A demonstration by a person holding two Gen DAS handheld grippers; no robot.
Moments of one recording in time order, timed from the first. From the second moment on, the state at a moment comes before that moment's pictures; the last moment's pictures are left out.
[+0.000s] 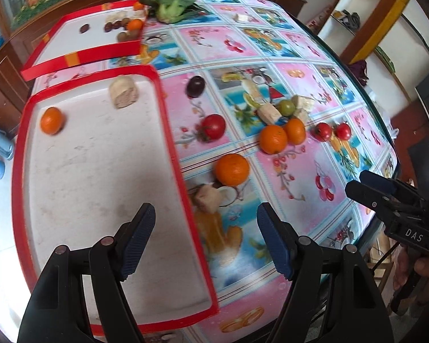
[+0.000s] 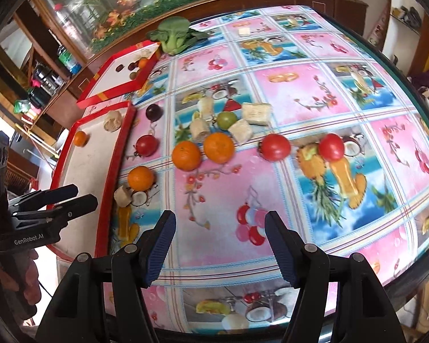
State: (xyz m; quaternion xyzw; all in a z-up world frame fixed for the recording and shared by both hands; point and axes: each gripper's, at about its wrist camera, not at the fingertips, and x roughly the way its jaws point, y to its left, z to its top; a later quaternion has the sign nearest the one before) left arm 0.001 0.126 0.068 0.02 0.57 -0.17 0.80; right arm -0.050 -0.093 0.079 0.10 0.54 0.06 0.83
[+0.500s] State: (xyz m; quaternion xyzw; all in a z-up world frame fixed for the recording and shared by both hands) left arm 0.026 0.092 0.048 0.02 0.59 -0.17 0.79; right arm -0.040 -0.140 0.066 0.12 0.55 0.05 0.83
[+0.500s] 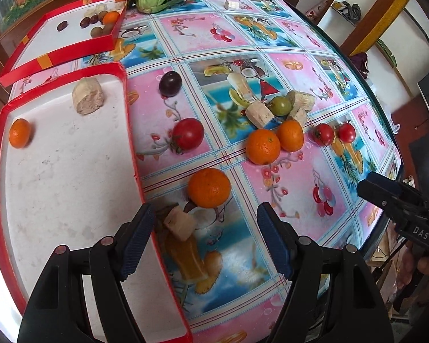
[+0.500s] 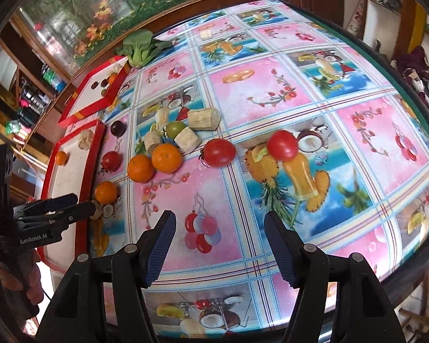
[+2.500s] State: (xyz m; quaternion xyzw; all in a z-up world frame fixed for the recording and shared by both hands) left arm 0.019 0.187 0.060 -0.05 0.58 -0.10 0.80; right arm 0.007 -0.032 0.072 0.03 0.54 0.15 0.83
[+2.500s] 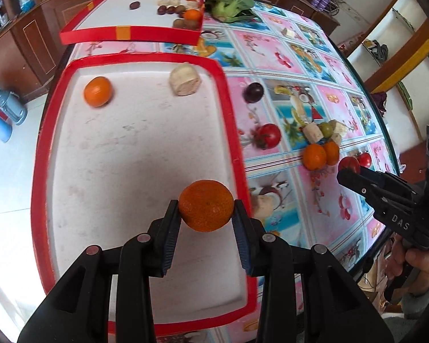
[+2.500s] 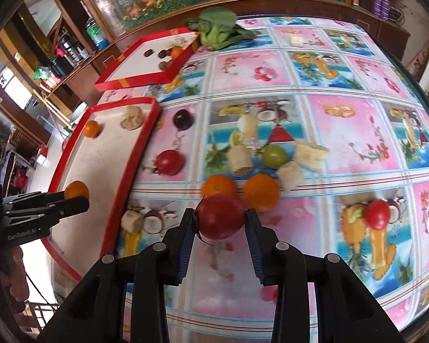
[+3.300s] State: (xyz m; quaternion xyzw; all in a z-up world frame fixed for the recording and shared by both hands) left arm 0.103 0.237 0.063 -0.08 0.57 -0.08 0.81; right arm 0.039 0.095 0.067 0.04 0.55 0.25 0.79
